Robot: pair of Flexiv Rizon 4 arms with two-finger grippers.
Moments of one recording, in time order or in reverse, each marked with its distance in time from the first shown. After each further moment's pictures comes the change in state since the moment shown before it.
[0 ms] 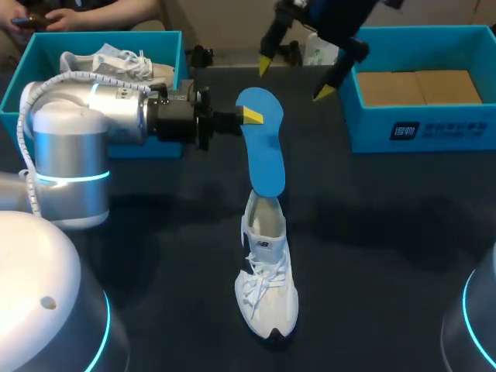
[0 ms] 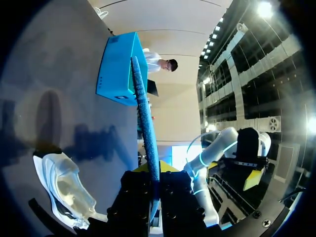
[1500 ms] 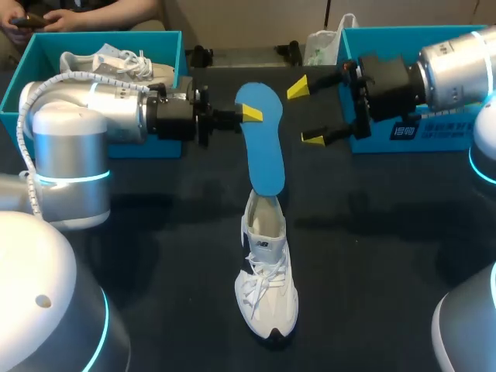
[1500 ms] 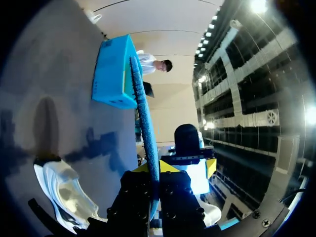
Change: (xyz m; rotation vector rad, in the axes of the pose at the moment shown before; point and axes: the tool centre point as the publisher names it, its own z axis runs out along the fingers) left arm 0.006 -0.007 -0.004 0.021 0.030 0.094; right arm -0.045 0.017 0.055 0.048 0.780 -0.022
